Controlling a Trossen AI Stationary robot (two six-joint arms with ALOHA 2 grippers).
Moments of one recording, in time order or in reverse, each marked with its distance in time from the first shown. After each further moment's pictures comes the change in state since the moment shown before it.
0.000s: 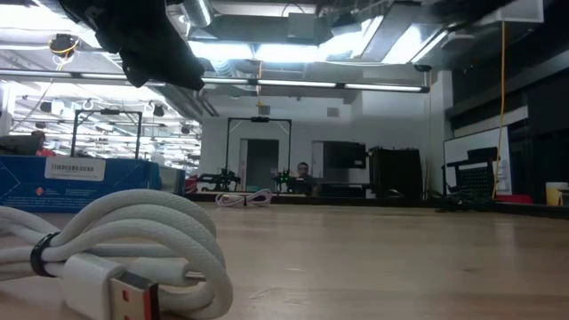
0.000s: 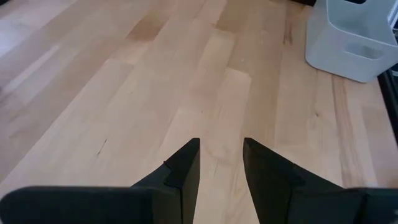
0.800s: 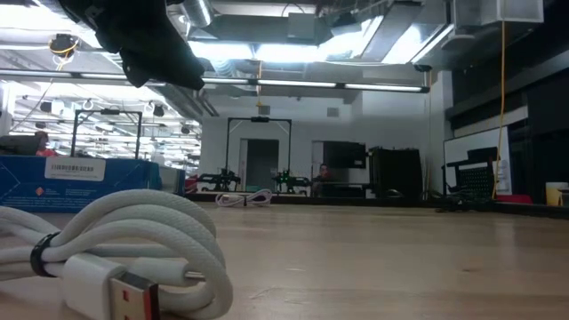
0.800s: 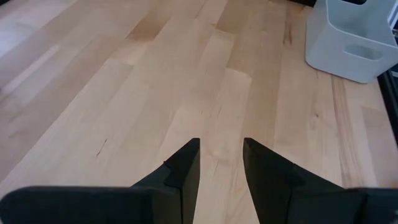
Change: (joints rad) left arm 0.000 0.000 0.000 0.002 0.000 0.000; right arm 0.381 0.056 -0.032 0.217 -0.035 0.310
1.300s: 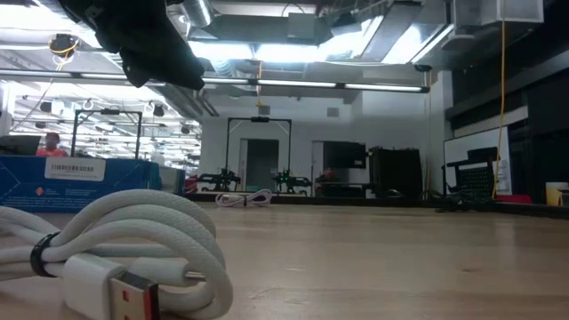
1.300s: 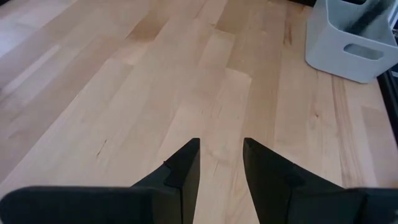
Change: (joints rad) left arm 0.000 0.000 0.000 0.000 0.000 0.000; right arm -0.009 0.003 -0.182 0.059 -0.030 0.000
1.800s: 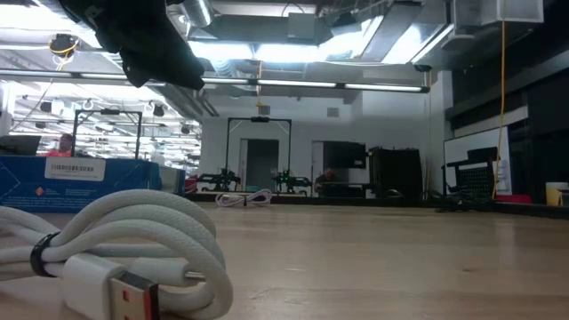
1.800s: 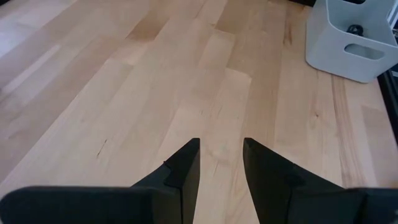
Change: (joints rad) left arm 0.000 0.000 0.000 0.000 0.000 0.001; right arm -0.018 0.000 0.002 -0.036 -0.009 -0.002
